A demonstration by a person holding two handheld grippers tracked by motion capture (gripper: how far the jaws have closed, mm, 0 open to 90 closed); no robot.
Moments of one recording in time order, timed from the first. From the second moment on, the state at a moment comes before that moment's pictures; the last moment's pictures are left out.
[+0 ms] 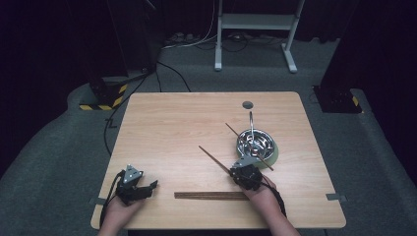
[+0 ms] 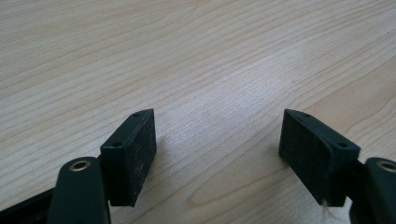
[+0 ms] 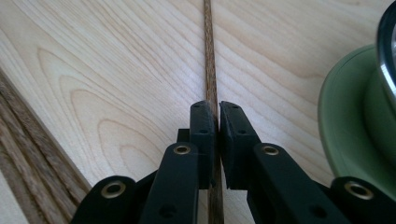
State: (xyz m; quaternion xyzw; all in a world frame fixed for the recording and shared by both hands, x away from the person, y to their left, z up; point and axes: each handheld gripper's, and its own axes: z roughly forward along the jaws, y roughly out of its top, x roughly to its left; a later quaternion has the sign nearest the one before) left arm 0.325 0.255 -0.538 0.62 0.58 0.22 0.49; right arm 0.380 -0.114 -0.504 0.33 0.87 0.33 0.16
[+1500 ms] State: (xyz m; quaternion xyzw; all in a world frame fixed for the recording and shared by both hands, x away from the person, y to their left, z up) left arm 0.325 0.255 -0.539 0.62 0.57 0.22 0.49; right arm 0.395 -0.170 -0.464 0.38 0.82 0.35 0.24
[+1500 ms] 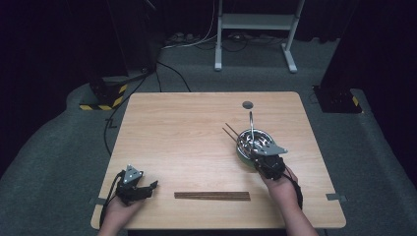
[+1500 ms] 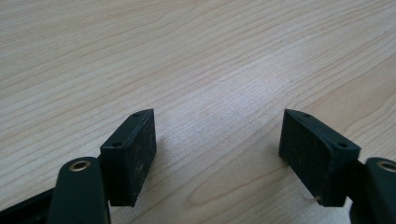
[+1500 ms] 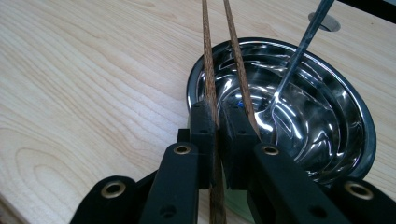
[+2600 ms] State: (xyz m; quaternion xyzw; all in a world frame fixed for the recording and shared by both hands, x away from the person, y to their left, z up) left arm 0.324 0.256 -0.538 0.63 0.57 0.21 0.48; right arm 0.424 -0.163 -0.463 0.40 0.82 0.33 0.24
